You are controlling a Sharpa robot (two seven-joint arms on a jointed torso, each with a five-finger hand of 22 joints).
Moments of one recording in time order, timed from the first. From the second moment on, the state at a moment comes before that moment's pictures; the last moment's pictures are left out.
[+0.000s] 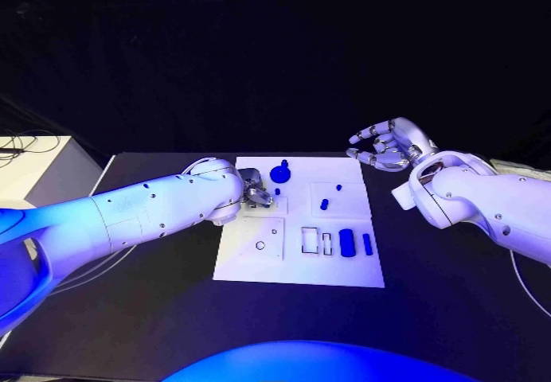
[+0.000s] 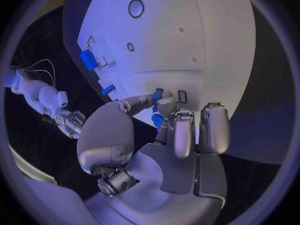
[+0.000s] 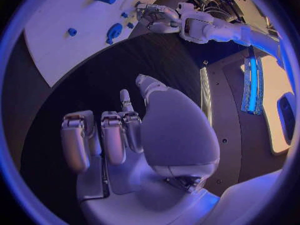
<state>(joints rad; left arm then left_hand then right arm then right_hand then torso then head) 1.14 -0.58 -0.01 1.22 -1.21 0.01 -0.51 0.91 -0.19 0.87 0.06 0.31 0.79 0.06 0.92 0.82 1.27 -0.04 1.16 0.83 1.47 -0.08 1.57 1.31 0.07 1.38 0.03 1.46 1.29 1.26 -0.78 -0.12 1.40 -0.82 -0.55 0.10 1.38 -0.20 0.30 0.27 0.28 0.95 0.16 0.15 0.31 1.47 0.07 1.52 1.31 1.47 0.00 1.56 1.31 0.01 1.47 0.10 1.55 1.31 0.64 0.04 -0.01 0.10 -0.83</state>
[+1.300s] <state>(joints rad) 1.14 -0.57 -0.01 1.20 -1.20 0.02 -0.52 0.91 -0.21 0.62 0.16 0.30 0.84 0.02 0.90 0.82 1.26 -0.04 1.17 0.82 1.47 -0.08 1.56 1.31 0.07 1.38 0.03 1.45 1.29 1.26 -0.78 -0.12 1.40 -0.82 -0.55 0.10 1.34 -0.22 0.29 0.28 0.28 0.95 0.16 0.15 0.31 1.47 0.07 1.52 1.31 1.47 0.00 1.56 1.31 0.01 1.47 0.10 1.55 1.31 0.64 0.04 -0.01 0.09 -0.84</state>
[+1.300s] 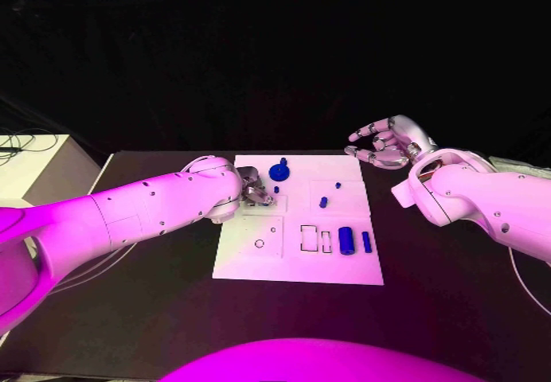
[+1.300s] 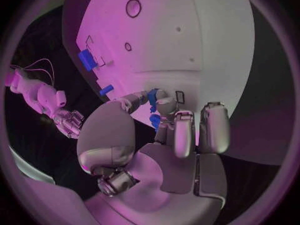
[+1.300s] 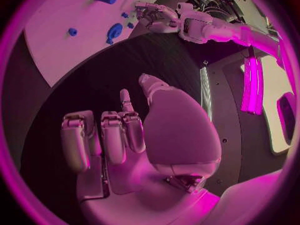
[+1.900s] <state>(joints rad) 1.14 -0.57 -0.01 1.20 -1.20 0.02 -0.51 0.94 -0.23 0.50 0.22 0.30 0.84 0.02 0.89 0.83 1.26 -0.04 1.18 0.81 1.47 -0.08 1.56 1.31 0.07 1.38 0.03 1.45 1.30 1.26 -0.78 -0.12 1.40 -0.82 -0.55 0.11 1.34 -0.21 0.29 0.28 0.27 0.95 0.16 0.16 0.31 1.47 0.07 1.52 1.31 1.47 0.00 1.56 1.31 0.01 1.47 0.10 1.54 1.31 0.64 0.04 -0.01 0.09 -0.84</state>
